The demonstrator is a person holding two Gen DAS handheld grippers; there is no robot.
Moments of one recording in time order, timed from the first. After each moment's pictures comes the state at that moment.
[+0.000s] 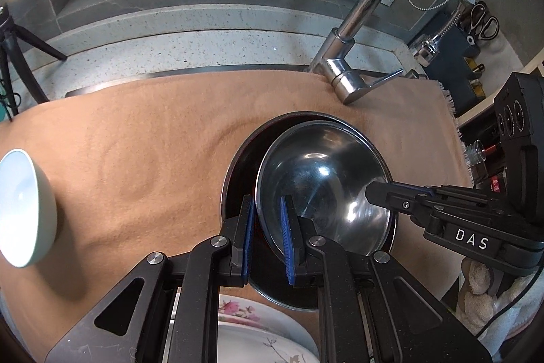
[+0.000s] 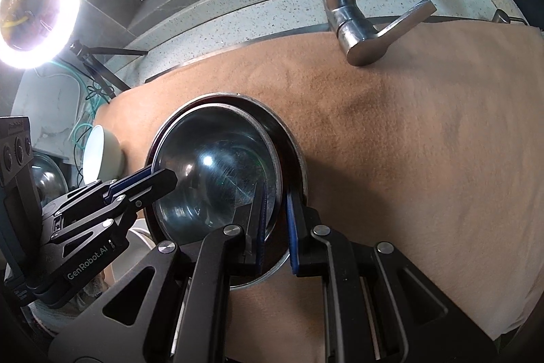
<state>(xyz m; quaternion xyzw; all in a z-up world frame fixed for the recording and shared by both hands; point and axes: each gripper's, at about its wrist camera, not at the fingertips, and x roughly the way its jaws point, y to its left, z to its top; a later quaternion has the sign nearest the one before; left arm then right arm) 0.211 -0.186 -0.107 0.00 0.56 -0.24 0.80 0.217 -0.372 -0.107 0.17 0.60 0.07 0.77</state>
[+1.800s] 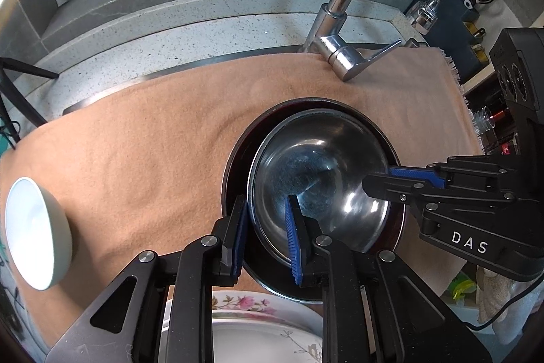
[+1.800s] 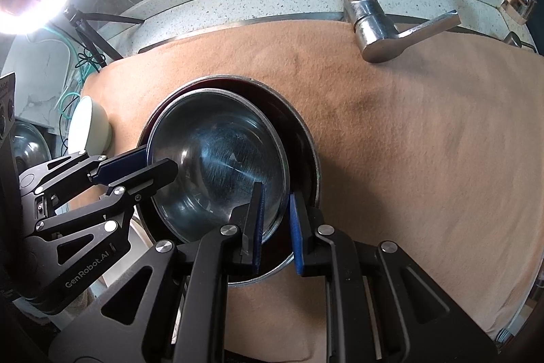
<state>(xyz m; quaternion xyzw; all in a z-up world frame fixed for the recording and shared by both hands) 0.216 -0.202 -0.109 0.07 0.58 -0.25 0.77 0.230 -0.357 -0.108 0.11 0.65 0.08 0.75</state>
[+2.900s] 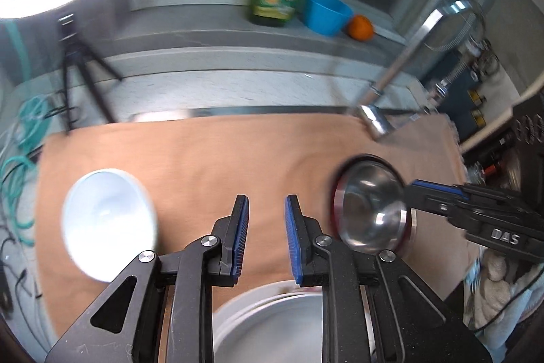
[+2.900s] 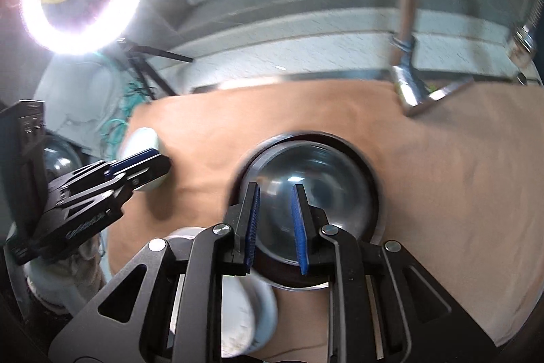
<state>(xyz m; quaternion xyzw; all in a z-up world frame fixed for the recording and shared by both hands) 0.227 -0.082 -0.058 -0.03 0.52 -0.20 0.83 0.227 -0.313 -0.042 0.14 0.56 0.13 0.80</state>
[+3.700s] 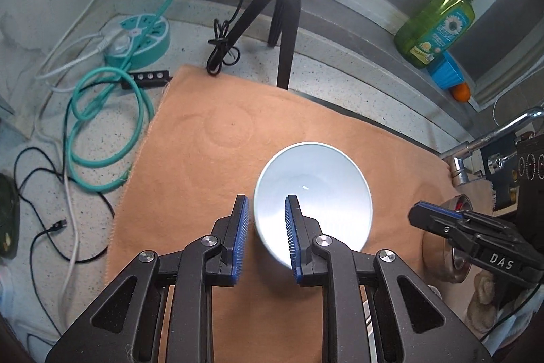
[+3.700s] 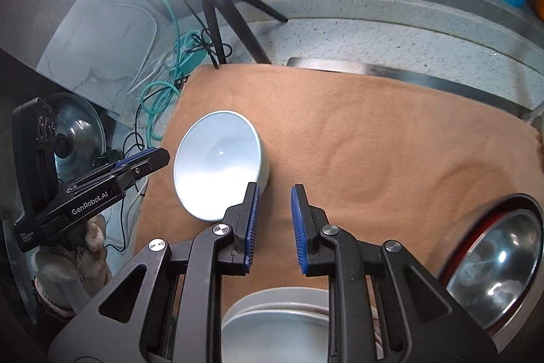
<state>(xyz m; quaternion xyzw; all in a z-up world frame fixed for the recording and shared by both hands) 0.246 0.085 -0.103 -0.14 0.55 -0.08 0.82 0.282 -0.135 -0.095 0.10 0.60 0.22 0.76</state>
